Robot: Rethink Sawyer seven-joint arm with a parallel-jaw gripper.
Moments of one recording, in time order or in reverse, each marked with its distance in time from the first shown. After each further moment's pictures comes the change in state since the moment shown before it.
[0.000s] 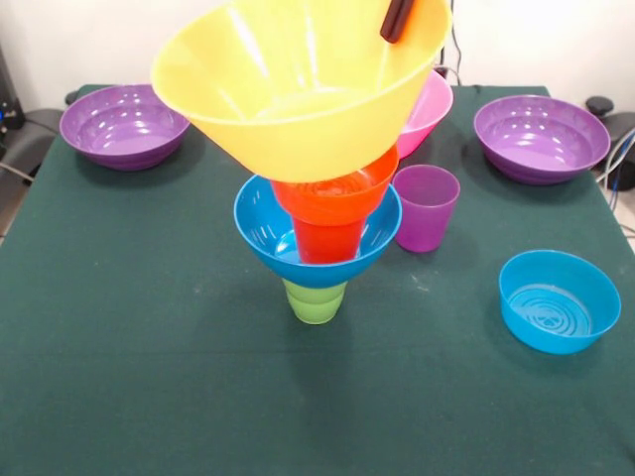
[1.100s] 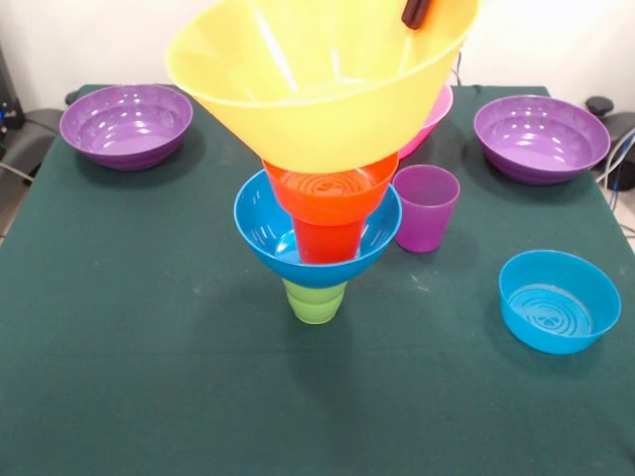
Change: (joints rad) arm 0.031 0.001 -0.033 -0.029 0.036 0.000 0.000
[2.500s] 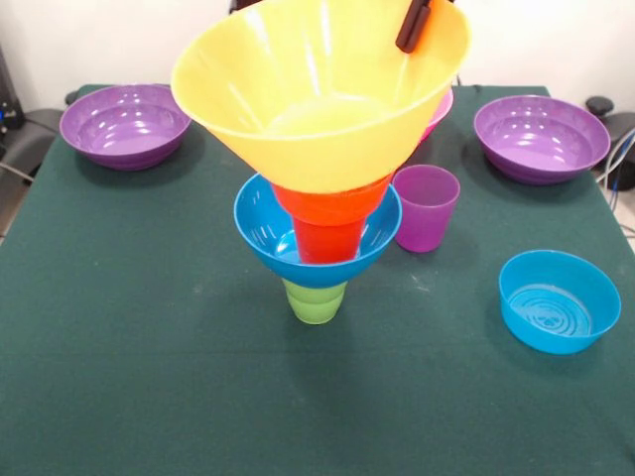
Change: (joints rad) arm 0.028 0.051 -0.034 -0.011 0.008 0.000 0.000
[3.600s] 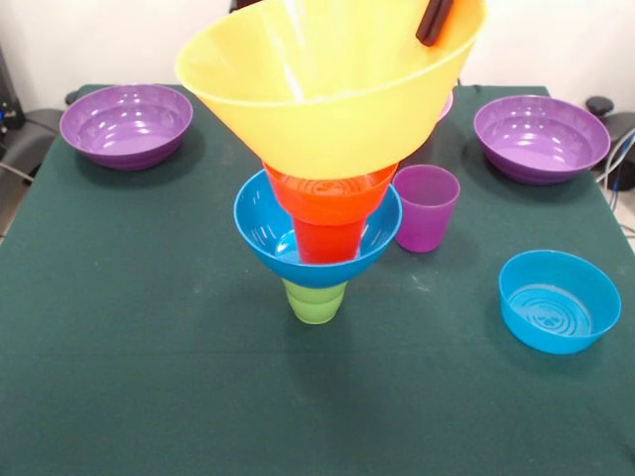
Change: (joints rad) arm 0.027 0.014 -0.029 -0.047 0.025 0.000 0.091
